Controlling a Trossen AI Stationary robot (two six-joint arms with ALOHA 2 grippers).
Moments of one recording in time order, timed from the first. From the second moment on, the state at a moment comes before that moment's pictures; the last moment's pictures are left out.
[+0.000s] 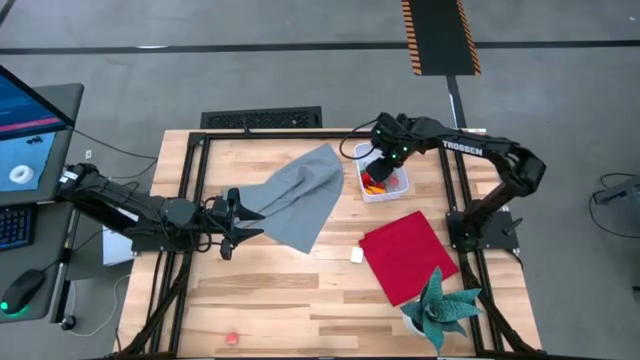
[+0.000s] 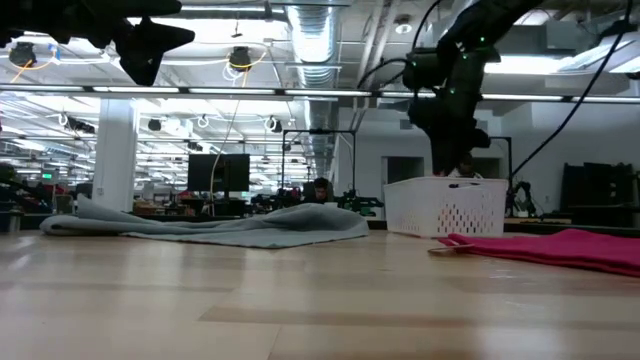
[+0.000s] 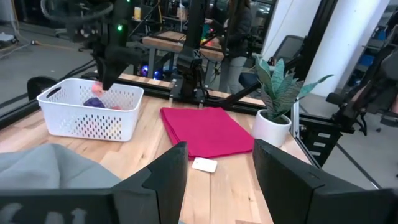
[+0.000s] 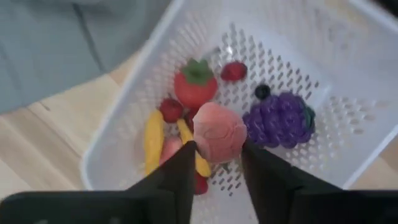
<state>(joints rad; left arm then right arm) -0.32 0.62 0.29 0.29 -0.32 -0.23 -0.60 1.55 1.15 -0.90 -0.09 0.19</state>
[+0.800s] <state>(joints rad) -0.37 0.62 0.29 0.25 -0.13 -0.44 -0.30 1.55 1.34 -0.78 -0.11 0.18</state>
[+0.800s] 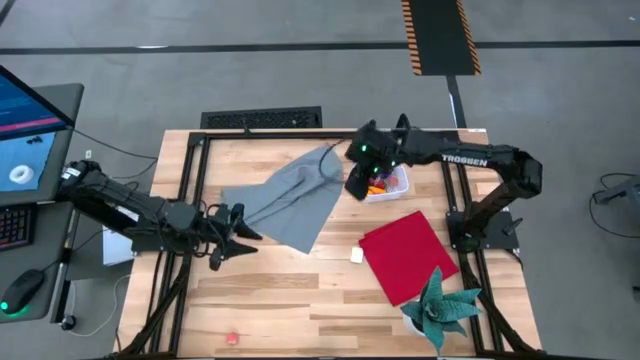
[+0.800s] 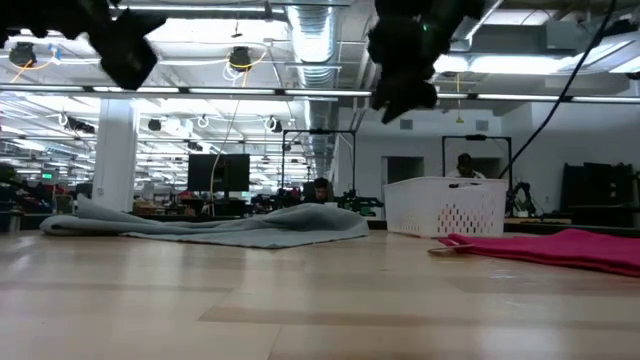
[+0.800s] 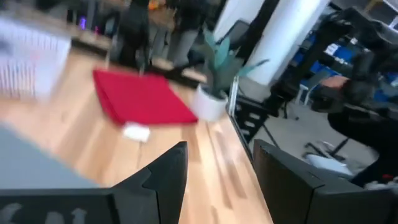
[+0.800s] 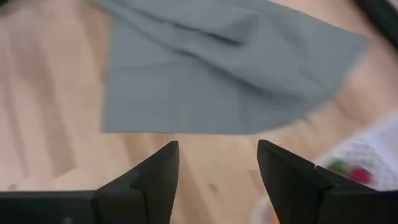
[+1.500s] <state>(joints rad) -1.08 0.92 0.39 -0.03 -0.65 -1.50 0.26 1.60 1.27 -0.38 0.09 0.14</state>
